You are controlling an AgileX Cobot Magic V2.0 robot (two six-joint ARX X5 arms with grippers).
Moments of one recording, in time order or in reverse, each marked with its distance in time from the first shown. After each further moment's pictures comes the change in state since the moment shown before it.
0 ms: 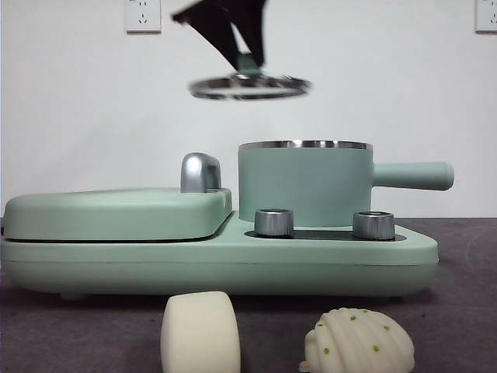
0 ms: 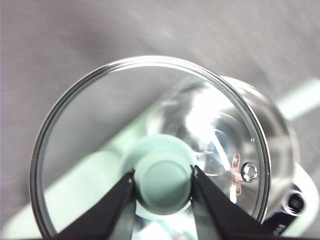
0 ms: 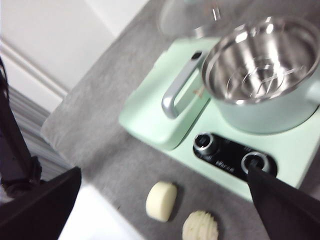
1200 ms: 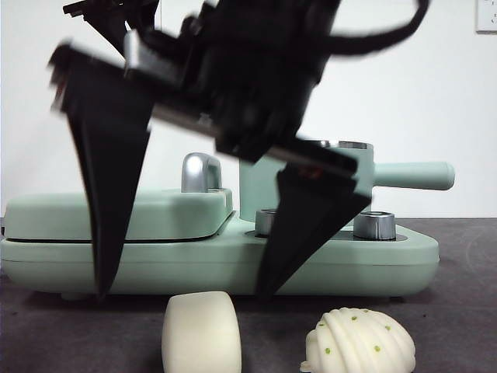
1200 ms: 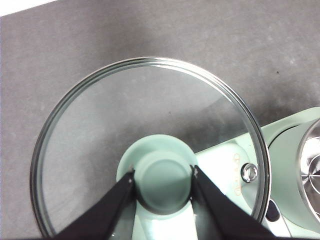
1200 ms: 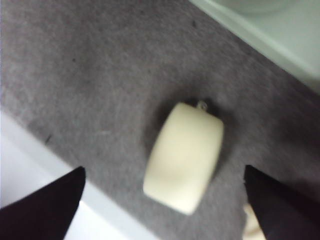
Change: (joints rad) left arm 0.307 -0.042 0.002 -0.018 0.000 -0.005; right arm 0.886 1.004 0.175 0.151 0.598 0.335
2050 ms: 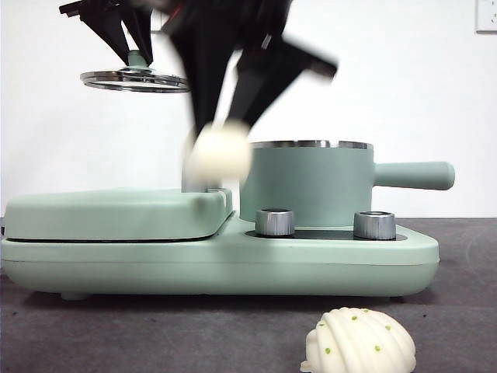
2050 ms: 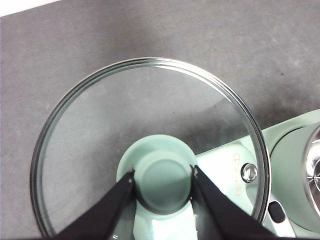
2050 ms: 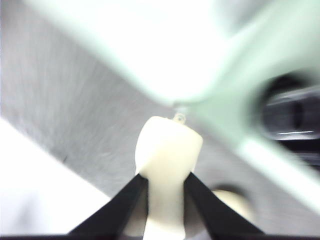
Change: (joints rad) left arm 0.014 -0.001 0.000 0.001 0.000 0.000; right arm -0.173 0.063 0.455 -0.430 0.005 -0.130
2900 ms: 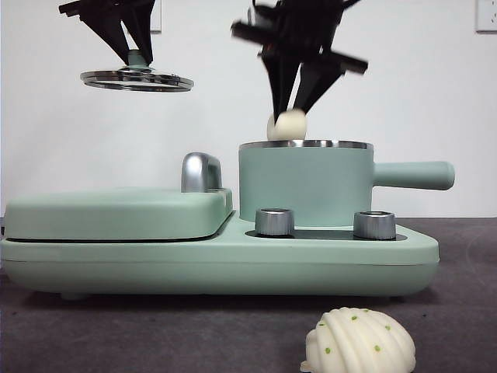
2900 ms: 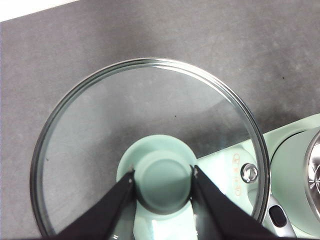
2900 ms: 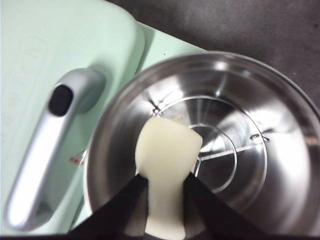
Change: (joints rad) left arm 0.002 0.000 0.000 0.012 0.000 0.000; right arm -0.372 0.291 0.486 -0.115 0.017 -0.213
